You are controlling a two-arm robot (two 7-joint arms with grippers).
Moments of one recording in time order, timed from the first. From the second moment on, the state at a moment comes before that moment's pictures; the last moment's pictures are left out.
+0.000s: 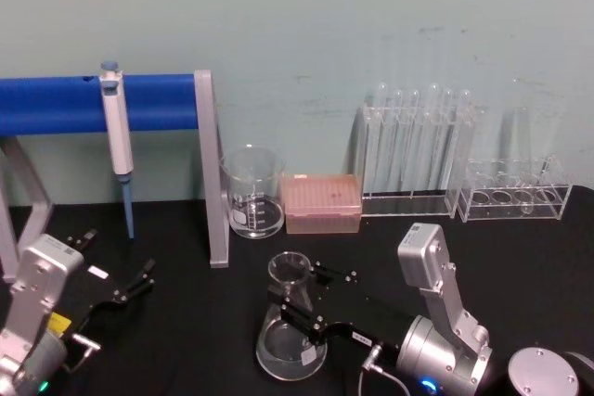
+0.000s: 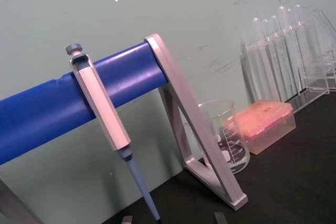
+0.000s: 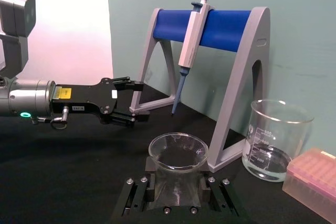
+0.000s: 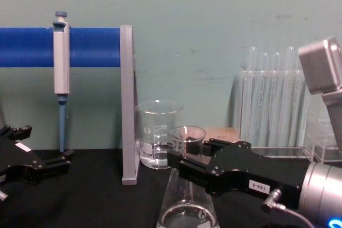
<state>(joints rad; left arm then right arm) -0.20 0.60 0.45 -1.41 -0.25 -0.12 0.03 0.32 0.31 -0.51 -1.29 0.36 -0.16 0.58</state>
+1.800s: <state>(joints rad) -0.20 0.60 0.45 -1.41 -0.25 -0.12 0.03 0.32 0.31 -0.51 -1.28 0.36 -0.14 0.57</state>
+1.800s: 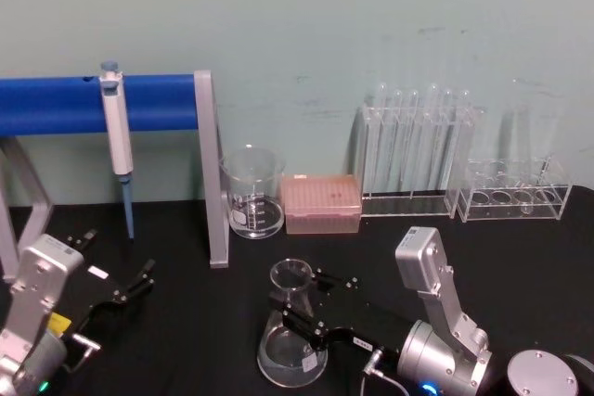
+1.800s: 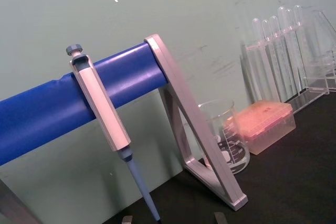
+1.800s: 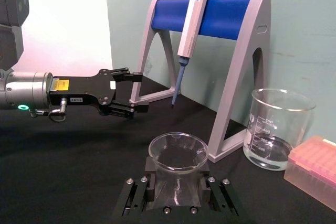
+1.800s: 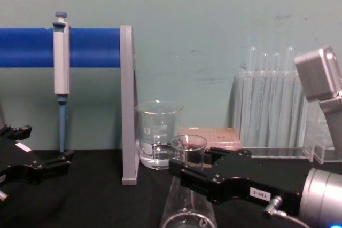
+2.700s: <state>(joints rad) -0.20 0.60 0.45 -1.41 -0.25 -0.12 0.03 0.32 0.31 -0.51 -1.28 0.36 -0.14 0.57</state>
